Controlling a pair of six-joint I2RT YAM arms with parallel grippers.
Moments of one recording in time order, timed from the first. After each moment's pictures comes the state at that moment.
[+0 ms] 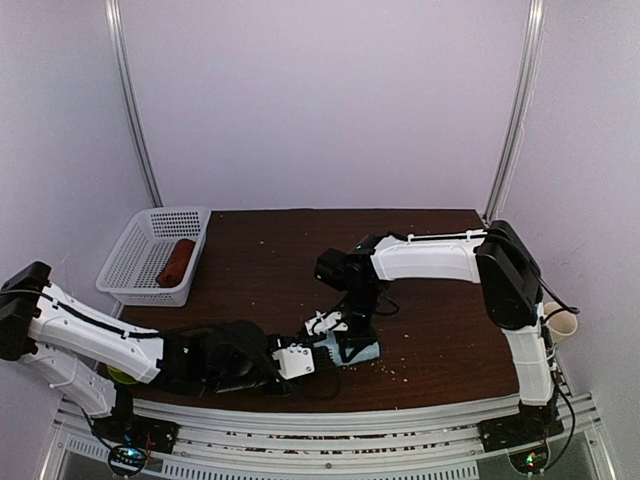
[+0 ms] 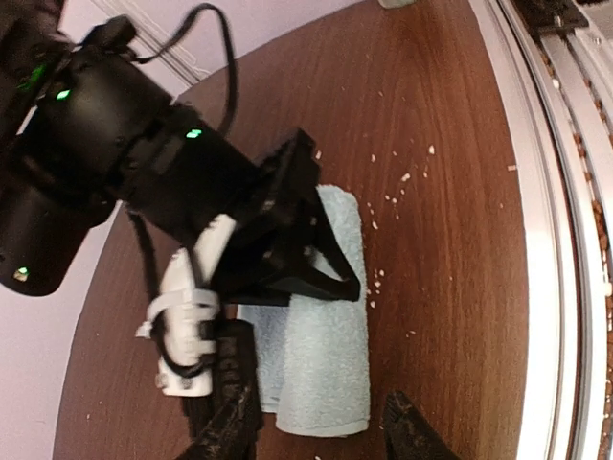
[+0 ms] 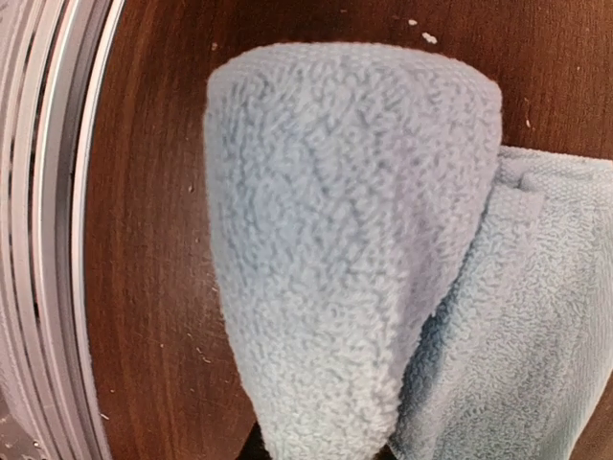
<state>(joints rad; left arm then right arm) -1.32 1.38 0.60 0.28 -0.28 0.46 0.91 2.17 1.68 -1.06 -0.34 -0.88</state>
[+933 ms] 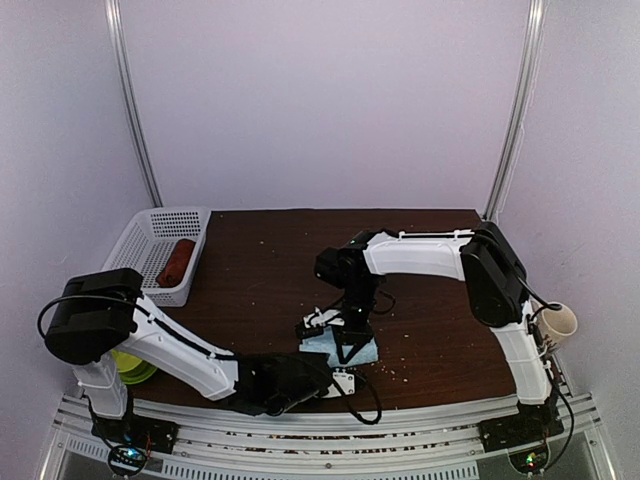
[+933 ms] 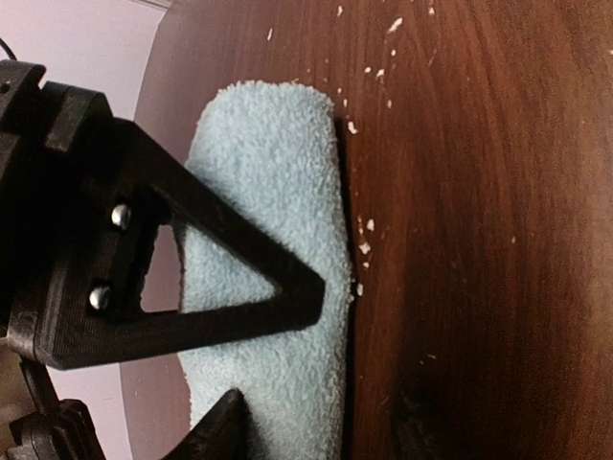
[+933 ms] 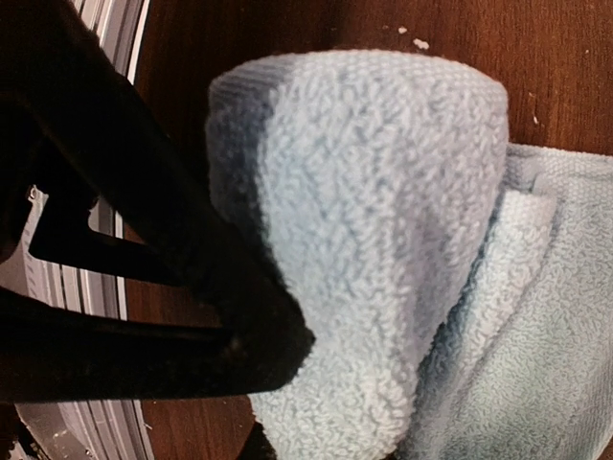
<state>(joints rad) -1.40 1.86 0.83 0.26 -0.61 0.56 0.88 2.28 1.83 -1.23 -0.46 -0.83</state>
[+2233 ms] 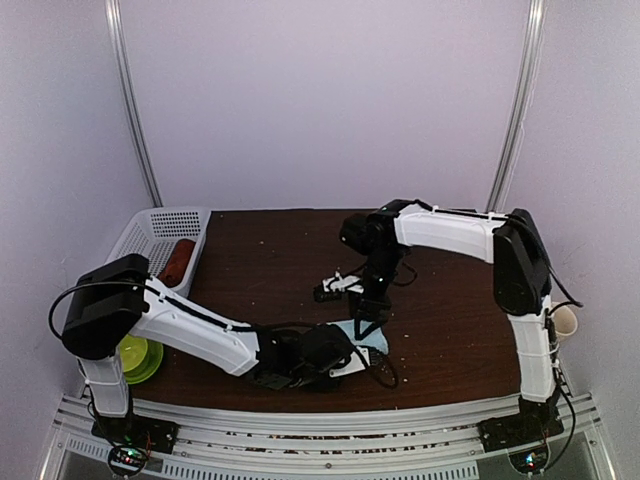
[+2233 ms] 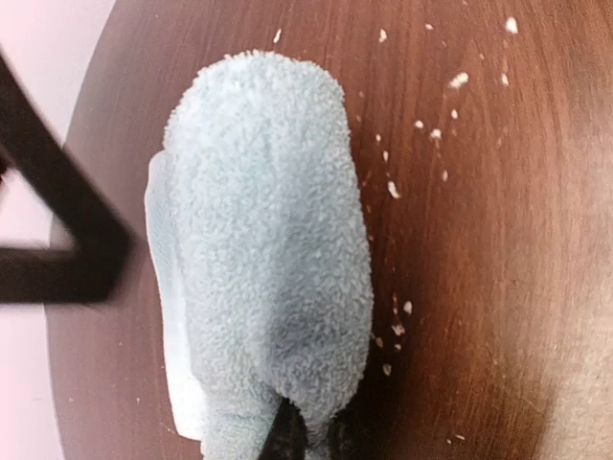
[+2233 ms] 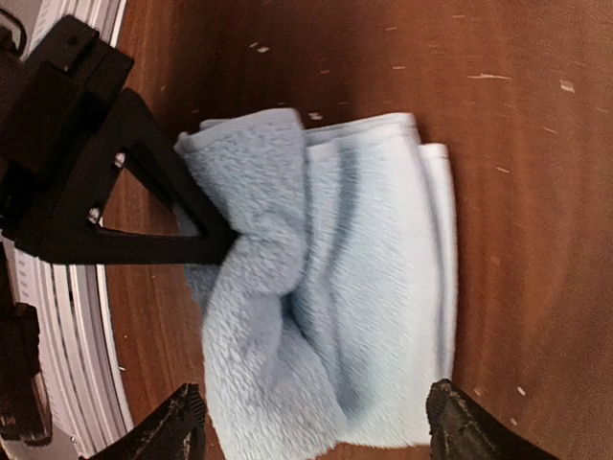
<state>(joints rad) -1.31 1.93 1.05 0.01 -0.42 0.42 0.75 2.17 1.83 -1.23 -0.43 -0.86</state>
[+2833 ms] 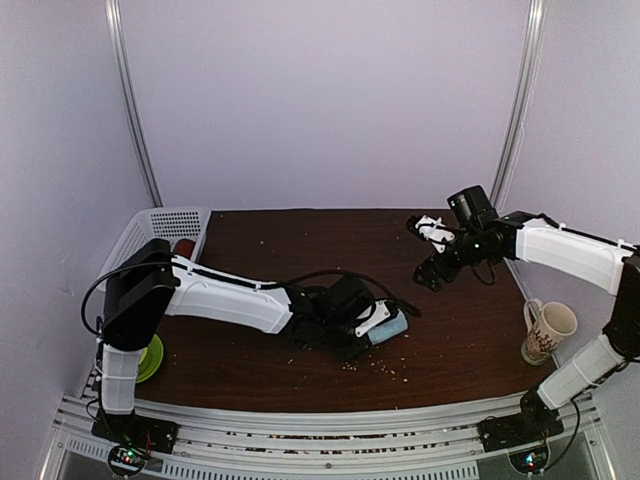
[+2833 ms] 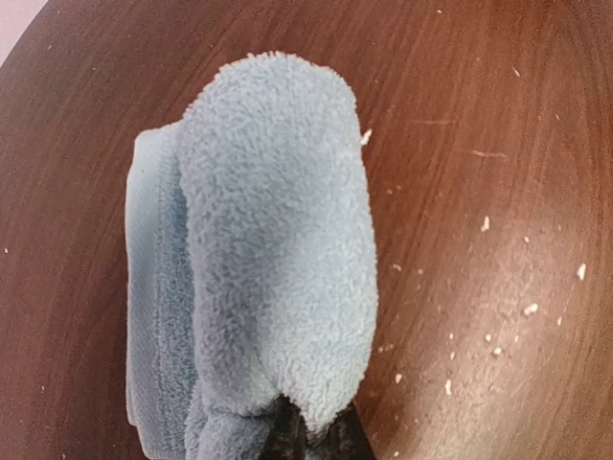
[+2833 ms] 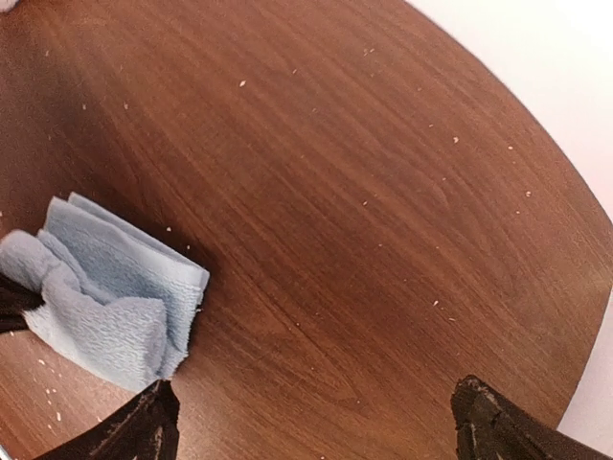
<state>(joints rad) -1.17 2.10 1.44 -0.24 -0.11 0.10 0.44 1.45 1.11 -0.53 -0.06 -0.38</state>
